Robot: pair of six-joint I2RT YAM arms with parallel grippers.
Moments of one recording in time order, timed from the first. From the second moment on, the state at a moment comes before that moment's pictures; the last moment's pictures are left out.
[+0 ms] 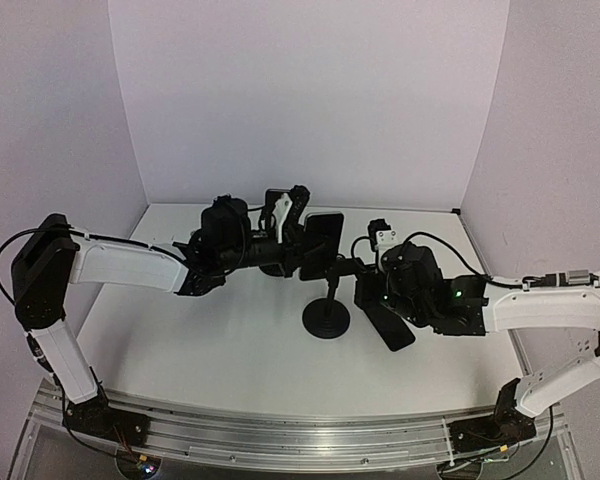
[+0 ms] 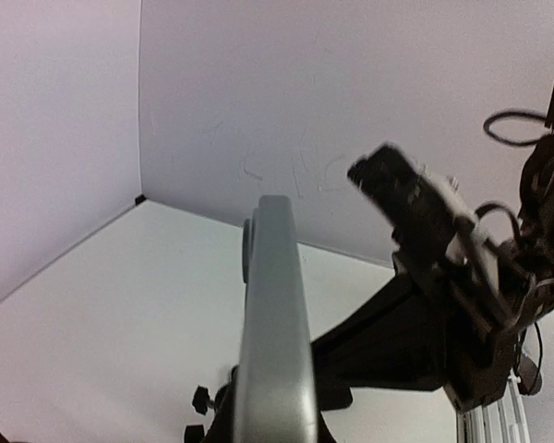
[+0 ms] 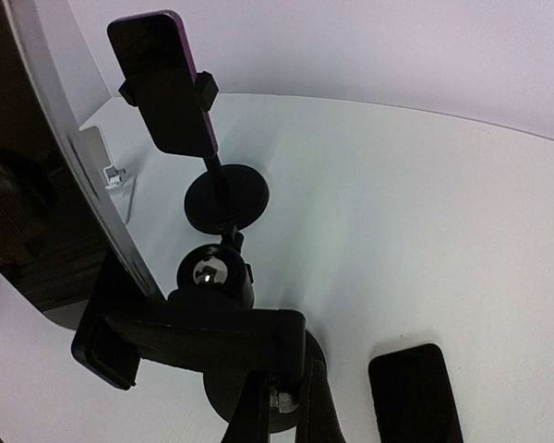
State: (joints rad) left arm -0.89 1.74 1.09 0.62 0.42 -0.10; right arm 1.03 1.35 0.83 0.00 0.54 0.46
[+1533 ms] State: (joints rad) left arm -0.92 1.85 1.18 0.83 0.51 -0.03; right arm 0.99 1.33 0.82 0.01 0.40 0.45
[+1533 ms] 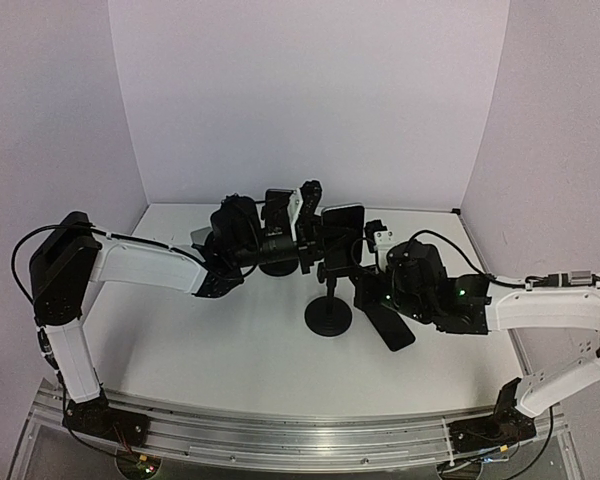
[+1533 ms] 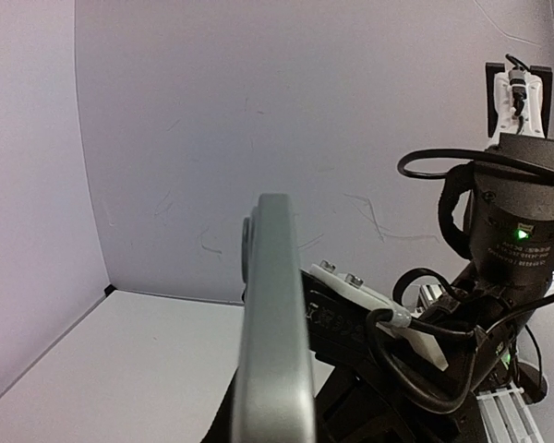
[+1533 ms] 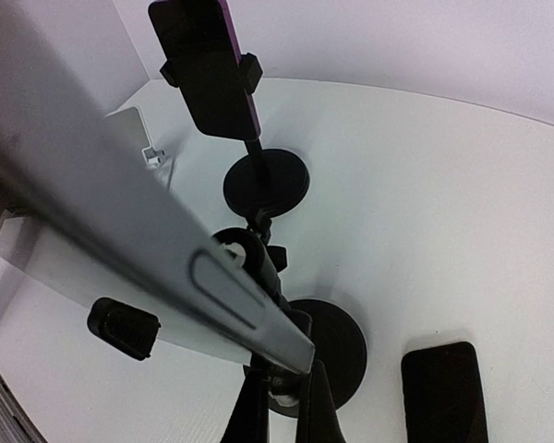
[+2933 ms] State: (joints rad) left arm -0.91 1.80 1.28 0.48 0.58 0.05; right arm 0.90 1.28 0.86 -0.14 0.21 0.43
